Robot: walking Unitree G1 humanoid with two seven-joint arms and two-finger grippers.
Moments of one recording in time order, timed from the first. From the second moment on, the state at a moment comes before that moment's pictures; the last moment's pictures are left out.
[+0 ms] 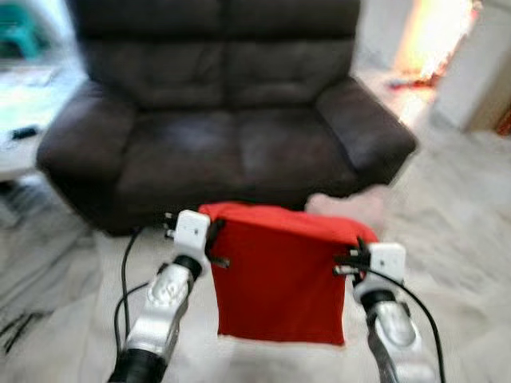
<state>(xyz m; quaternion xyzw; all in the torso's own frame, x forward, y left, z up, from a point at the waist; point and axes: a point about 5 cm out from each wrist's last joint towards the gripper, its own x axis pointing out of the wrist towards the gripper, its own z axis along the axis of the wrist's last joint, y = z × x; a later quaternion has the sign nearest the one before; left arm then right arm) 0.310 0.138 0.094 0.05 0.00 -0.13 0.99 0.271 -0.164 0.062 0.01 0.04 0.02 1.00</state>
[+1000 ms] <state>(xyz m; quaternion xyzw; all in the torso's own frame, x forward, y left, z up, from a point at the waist) 0.308 0.131 0.094 0.03 -0.01 -0.13 0.99 0.274 -0.171 0.063 0.01 0.04 0.01 1.00</state>
